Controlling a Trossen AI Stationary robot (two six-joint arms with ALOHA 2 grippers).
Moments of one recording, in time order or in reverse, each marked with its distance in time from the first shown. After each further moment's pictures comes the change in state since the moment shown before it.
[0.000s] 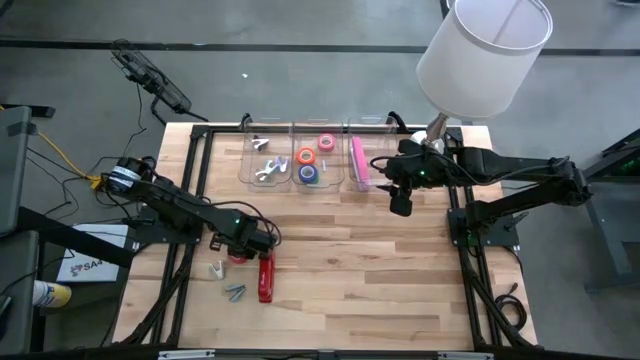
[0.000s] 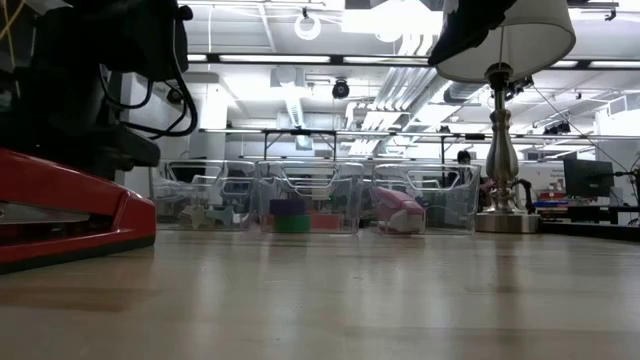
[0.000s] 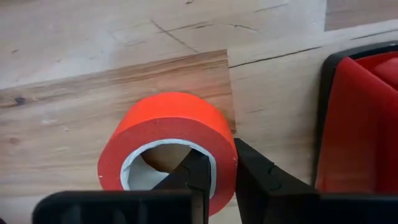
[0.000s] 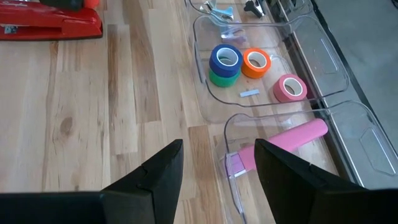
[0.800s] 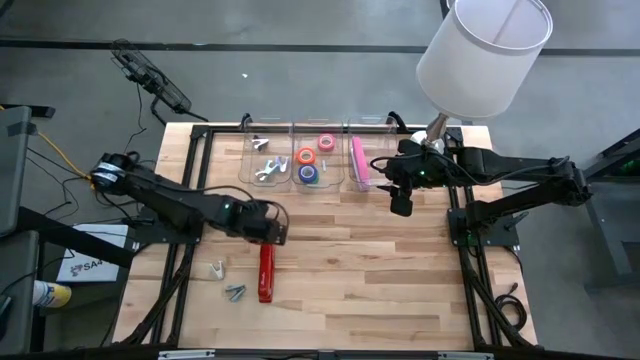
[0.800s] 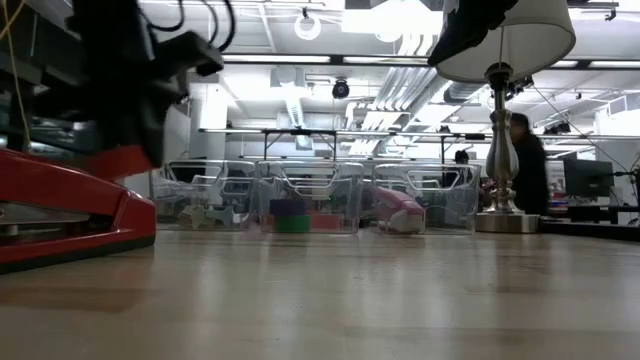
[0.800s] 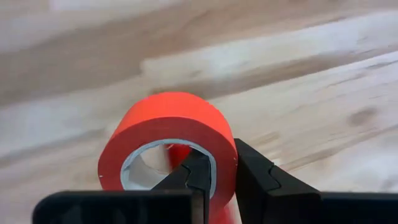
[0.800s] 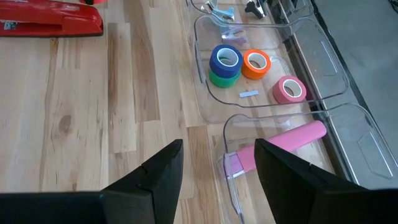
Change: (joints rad) left arm 0.045 -0.147 0.151 -0.001 -0.316 0.078; right arm 0.000 0.000 0.000 0.000 0.000 -0.019
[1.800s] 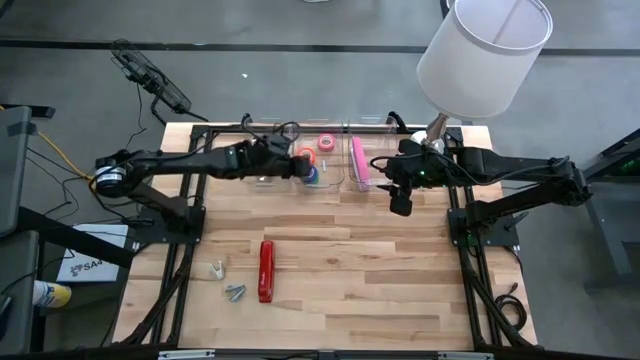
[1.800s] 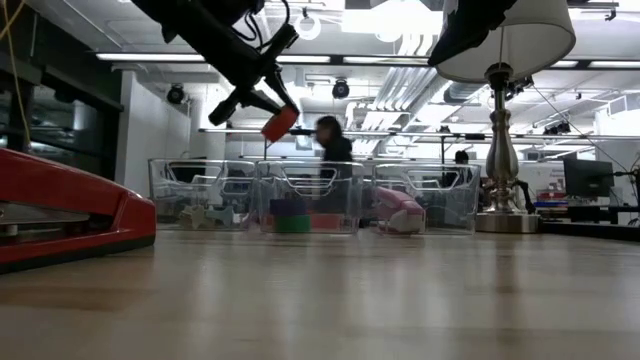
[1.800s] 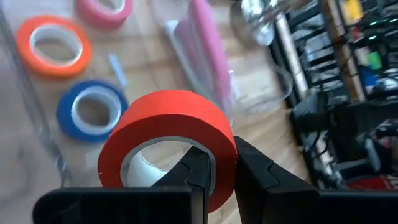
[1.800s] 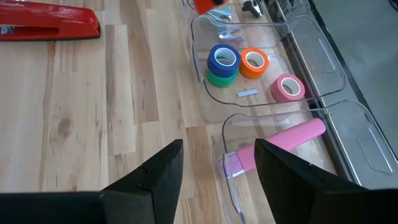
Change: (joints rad) left arm 0.542 0.004 0.075 0.573 0.082 0.591; right arm 0.000 0.000 0.000 0.000 0.007 0.022
